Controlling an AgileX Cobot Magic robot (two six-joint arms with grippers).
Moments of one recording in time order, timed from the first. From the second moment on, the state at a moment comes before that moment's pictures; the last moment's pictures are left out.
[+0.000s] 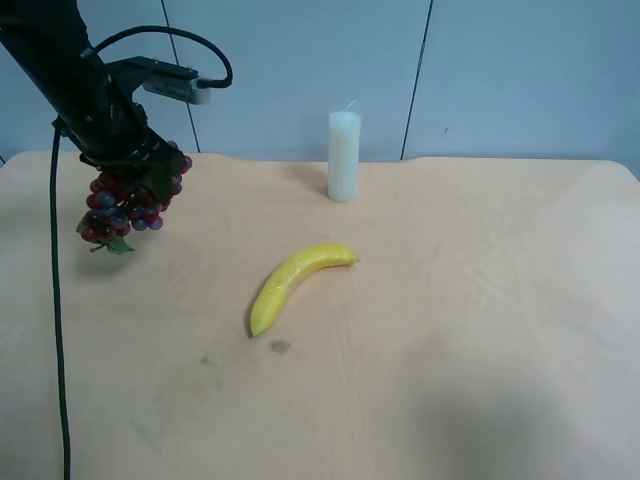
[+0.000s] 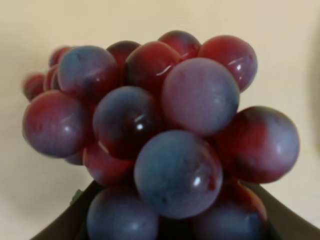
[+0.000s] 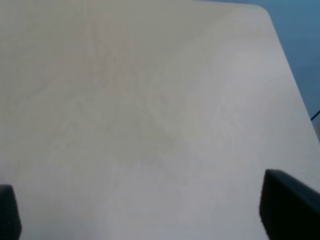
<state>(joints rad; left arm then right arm) -0.28 1.77 -1.33 -0.02 0.87 0.18 0.01 0.00 -0.50 -0.07 1.07 0.00</state>
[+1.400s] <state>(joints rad) -0.28 1.95 -1.34 -0.03 0.82 0.20 0.01 0.00 -0.50 -0.07 1.07 0.00</state>
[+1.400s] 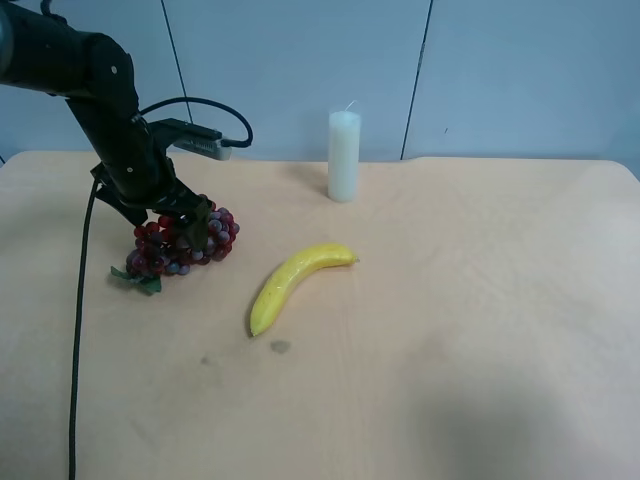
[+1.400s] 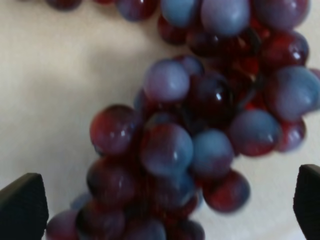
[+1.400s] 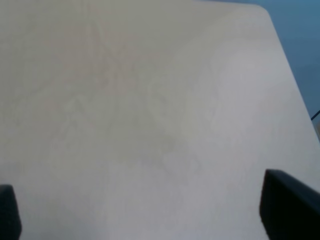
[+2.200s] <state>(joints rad) -0.28 1.29 -1.18 -0.07 1.06 0.20 0.01 0.00 -0.50 -0.07 1.07 0.00</state>
